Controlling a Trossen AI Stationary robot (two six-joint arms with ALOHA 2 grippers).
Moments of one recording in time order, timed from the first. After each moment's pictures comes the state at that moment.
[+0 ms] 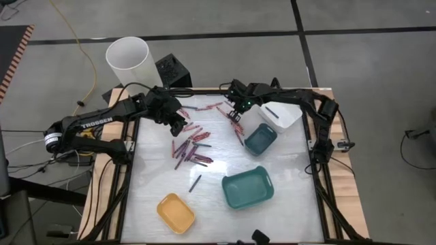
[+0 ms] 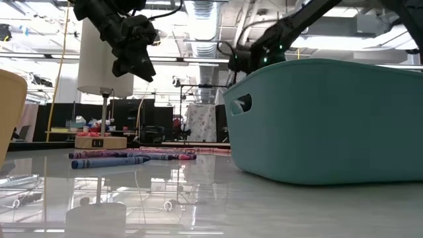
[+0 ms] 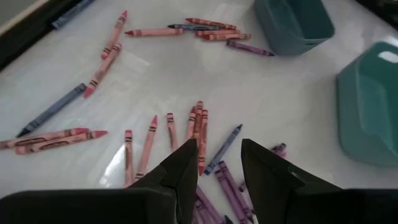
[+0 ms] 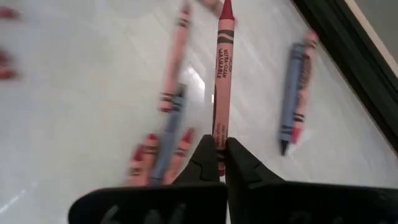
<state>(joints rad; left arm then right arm) 0.48 1.11 0.90 -0.50 0.18 -0.24 -0.51 1.84 1.39 -0.62 0.03 0.07</state>
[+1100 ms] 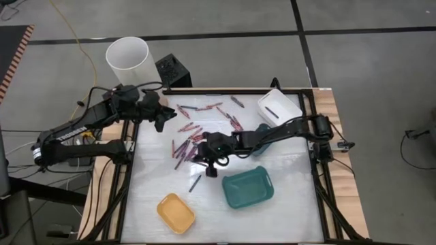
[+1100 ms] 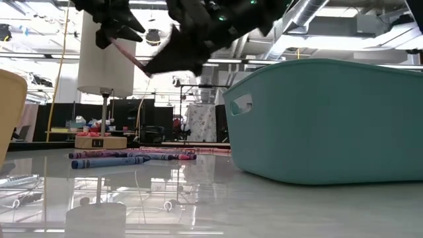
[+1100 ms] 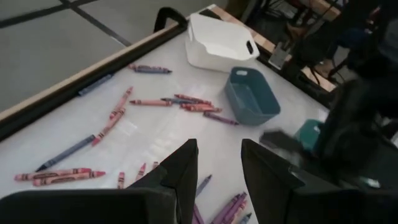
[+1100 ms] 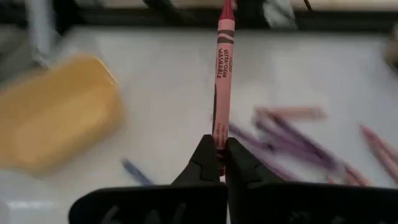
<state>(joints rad) 0.48 0.80 0.90 -0.48 0.14 -0.36 0.06 1.92 1.40 0.07 -0.09 0.02</state>
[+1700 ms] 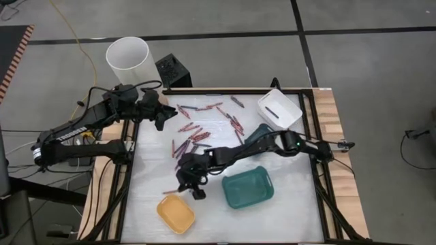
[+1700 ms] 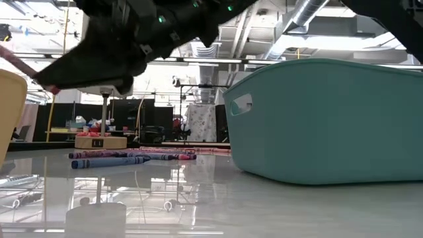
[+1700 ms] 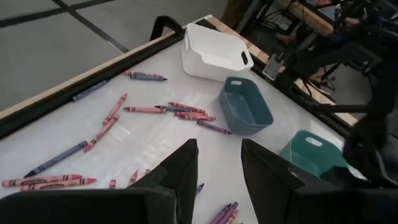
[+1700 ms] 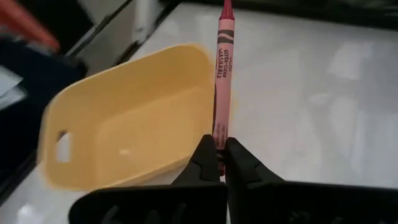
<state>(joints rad) 0.48 0.80 0.90 -0.44 0.14 -0.41 0.16 2.32 1.96 -0.22 -0.39 -0.08</state>
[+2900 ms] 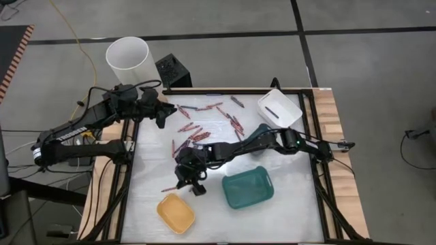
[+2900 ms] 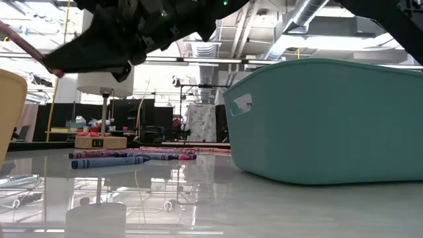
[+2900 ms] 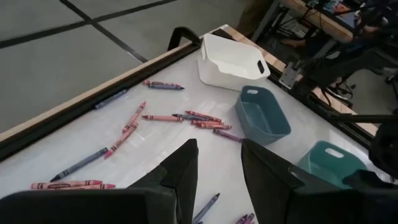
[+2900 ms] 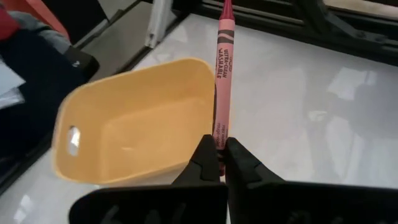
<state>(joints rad) 0.48 0.80 0.90 -0.43 0.06 -0.38 0.12 2.31 2.00 -0.25 -0.42 -0.18</state>
